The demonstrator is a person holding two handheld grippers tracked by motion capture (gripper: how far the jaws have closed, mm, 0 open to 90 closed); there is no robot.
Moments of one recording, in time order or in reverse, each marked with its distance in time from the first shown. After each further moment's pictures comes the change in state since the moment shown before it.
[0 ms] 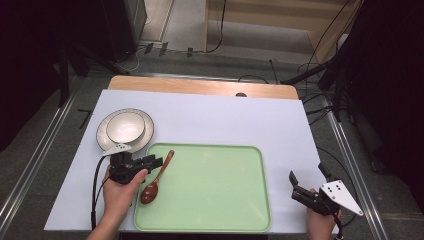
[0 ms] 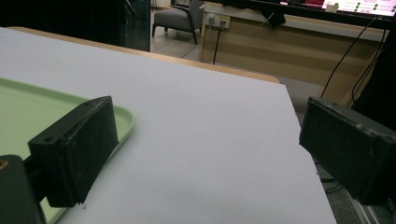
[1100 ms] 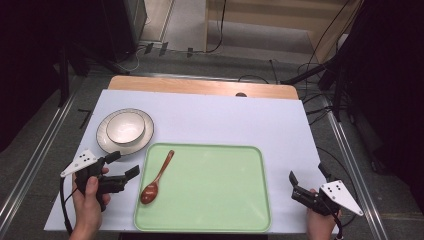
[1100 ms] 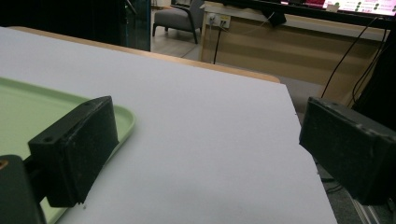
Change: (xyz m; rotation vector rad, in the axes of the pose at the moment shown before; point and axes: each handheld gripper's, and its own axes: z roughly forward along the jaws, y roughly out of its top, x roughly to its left) left arm 0.017 -0.010 -0.070 -0.181 0.018 0.211; right arm 0.000 0.000 0.000 0.002 0.002 -0.001
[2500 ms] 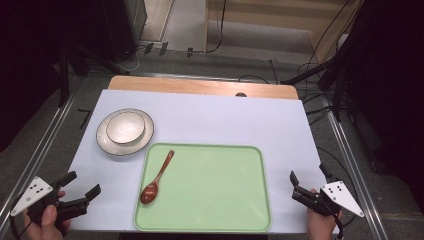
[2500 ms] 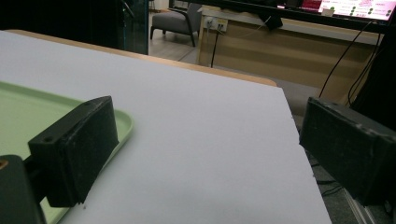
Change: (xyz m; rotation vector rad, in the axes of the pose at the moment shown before) left arm 0.028 -0.044 -0.087 -0.047 0.230 0.034; right arm 0.001 0.002 -0.002 -0.014 -0.013 -0.002
